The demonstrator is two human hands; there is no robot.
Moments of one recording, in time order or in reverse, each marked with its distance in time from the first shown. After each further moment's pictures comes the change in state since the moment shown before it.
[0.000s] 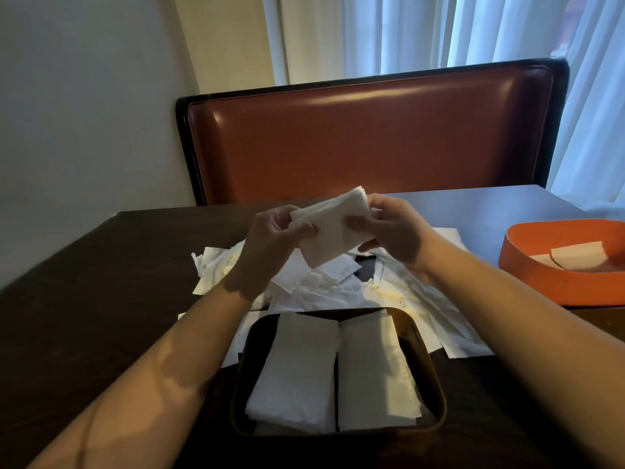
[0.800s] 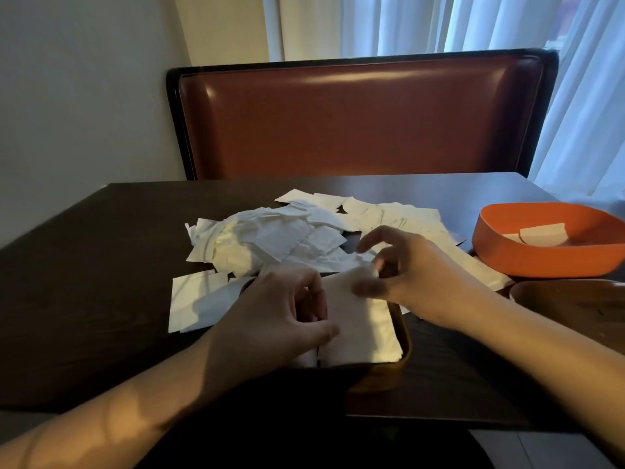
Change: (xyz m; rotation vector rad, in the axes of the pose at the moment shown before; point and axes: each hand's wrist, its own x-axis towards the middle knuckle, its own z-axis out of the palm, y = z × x) left_hand -0.137 0.061 0.011 0.449 -0.368 -0.114; right_hand -0.112 -0.010 -0.005 -0.557 -0.088 0.041
